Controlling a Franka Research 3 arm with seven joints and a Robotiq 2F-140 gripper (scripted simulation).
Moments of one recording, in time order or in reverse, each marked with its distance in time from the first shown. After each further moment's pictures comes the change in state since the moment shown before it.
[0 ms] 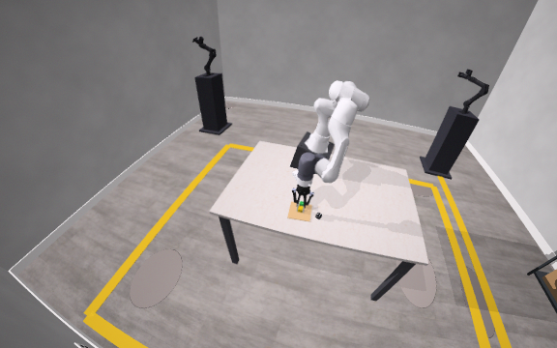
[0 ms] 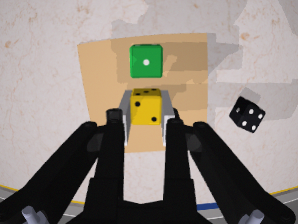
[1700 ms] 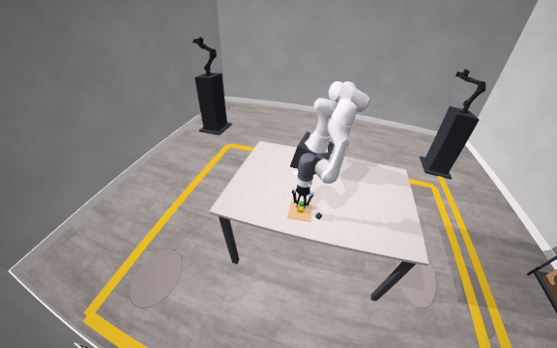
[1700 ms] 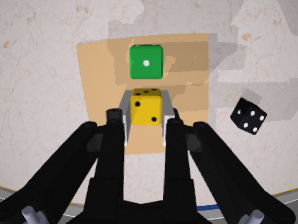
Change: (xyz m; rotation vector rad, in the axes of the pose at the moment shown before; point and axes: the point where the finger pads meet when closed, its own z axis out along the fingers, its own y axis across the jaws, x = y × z) arm 0.000 0.000 0.004 0.000 0.001 -0.002
